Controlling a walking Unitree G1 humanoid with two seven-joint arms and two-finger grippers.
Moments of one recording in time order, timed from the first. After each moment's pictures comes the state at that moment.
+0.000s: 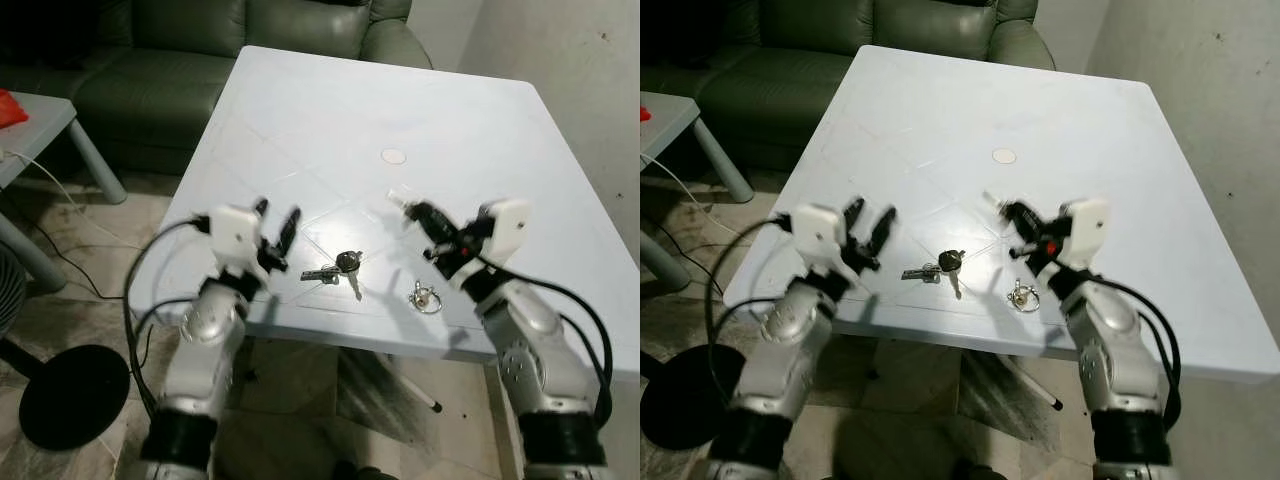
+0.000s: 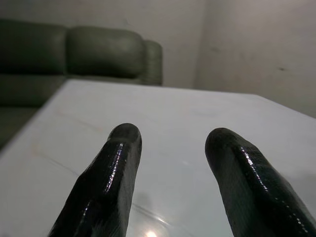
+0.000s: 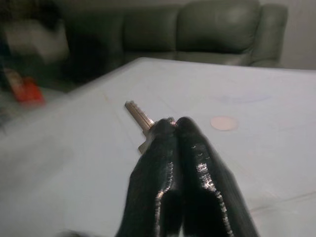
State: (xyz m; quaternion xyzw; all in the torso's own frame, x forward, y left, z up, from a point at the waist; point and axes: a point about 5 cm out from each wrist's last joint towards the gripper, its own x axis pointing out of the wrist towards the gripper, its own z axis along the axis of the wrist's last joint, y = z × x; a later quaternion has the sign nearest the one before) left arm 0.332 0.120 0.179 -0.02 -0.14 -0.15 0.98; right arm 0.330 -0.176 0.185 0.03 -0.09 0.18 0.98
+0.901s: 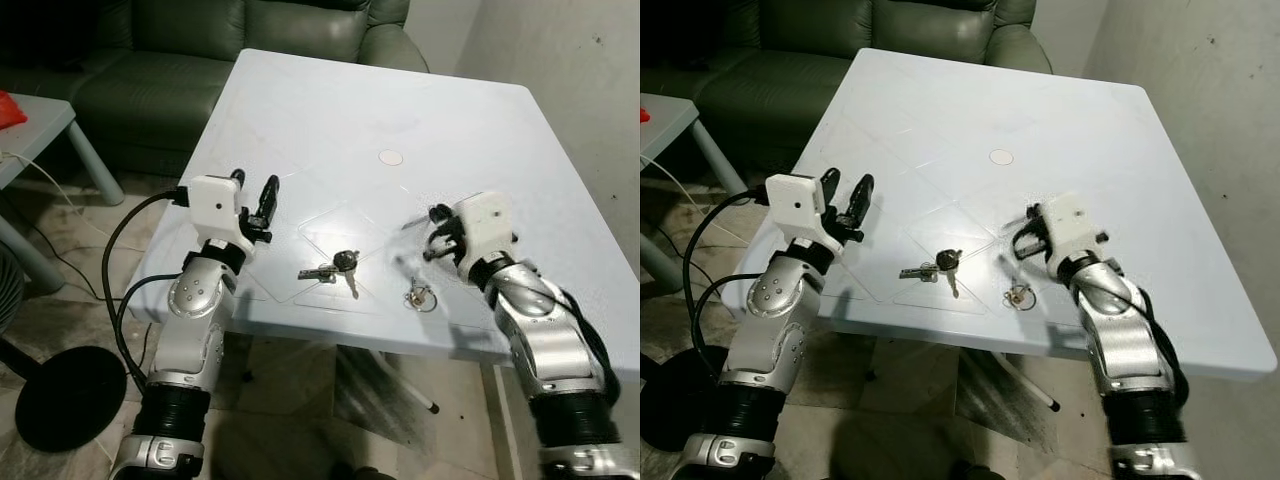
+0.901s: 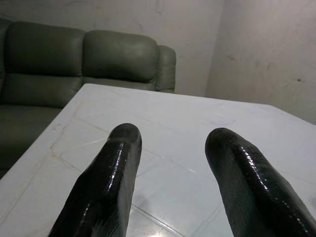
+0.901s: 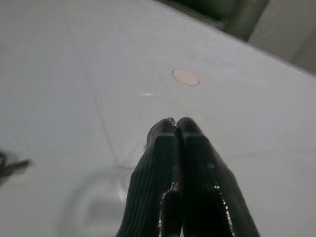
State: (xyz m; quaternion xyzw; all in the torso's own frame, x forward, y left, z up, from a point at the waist) left arm 0.336 0.124 0.182 -0.04 -0.14 -0.13 0.98; right arm 0.337 -0.182 0.169 -0.12 0.00 0.13 0.98
